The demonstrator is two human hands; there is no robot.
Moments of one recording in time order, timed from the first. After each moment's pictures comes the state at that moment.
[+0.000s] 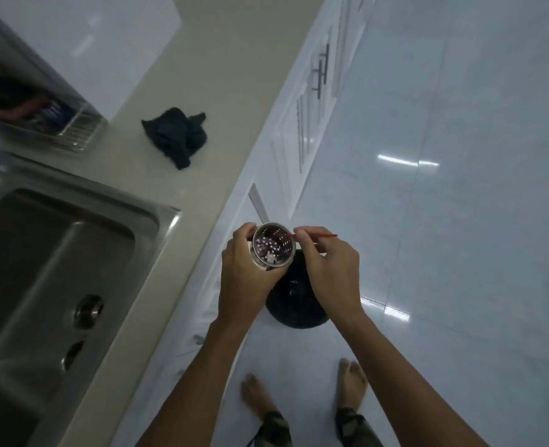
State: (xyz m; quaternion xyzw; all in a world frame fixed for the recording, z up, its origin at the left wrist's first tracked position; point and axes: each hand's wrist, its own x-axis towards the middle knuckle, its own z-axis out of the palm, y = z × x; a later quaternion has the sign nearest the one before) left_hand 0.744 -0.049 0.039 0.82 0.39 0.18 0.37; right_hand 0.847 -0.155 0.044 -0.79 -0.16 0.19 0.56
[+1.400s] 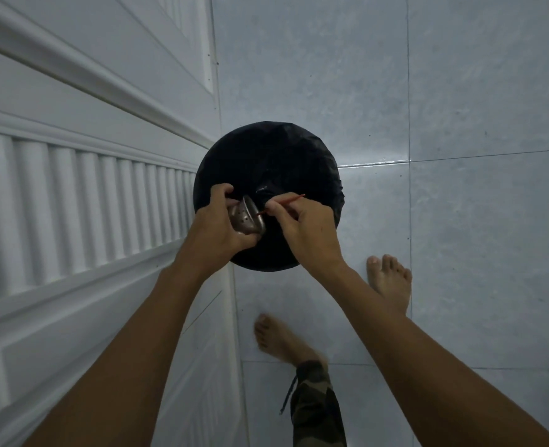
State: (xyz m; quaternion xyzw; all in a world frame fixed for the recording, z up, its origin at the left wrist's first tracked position) left_hand 0.759 -0.004 -0.373 0.89 0.20 -0.24 0.34; right_hand 0.806 -0.180 -0.399 -0.82 -0.01 0.25 0.51
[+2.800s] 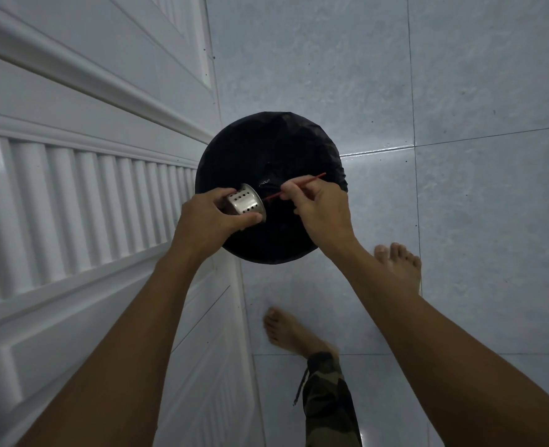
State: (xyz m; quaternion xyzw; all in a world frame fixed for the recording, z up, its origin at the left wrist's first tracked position) left_hand 0.766 0.012 -0.372 0.86 0.28 -0.24 0.36; right_hand 0.816 -0.187 -0.422 -0.79 0.07 0.27 0.55
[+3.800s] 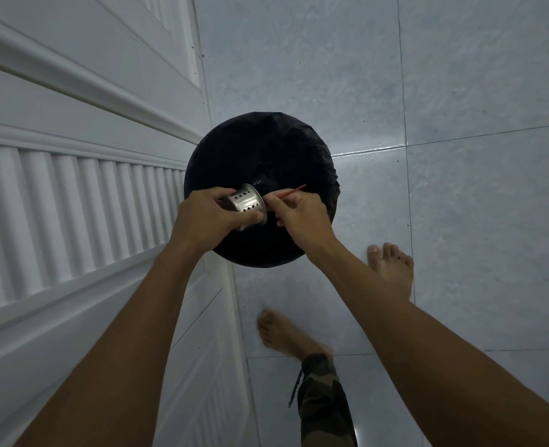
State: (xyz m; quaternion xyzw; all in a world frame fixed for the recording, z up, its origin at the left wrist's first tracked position) left_hand 0.781 0.003 -0.380 0.84 0.30 -0.27 0.35; right_hand 0.807 -0.177 -0.438 -0.72 0.12 0.35 0.58
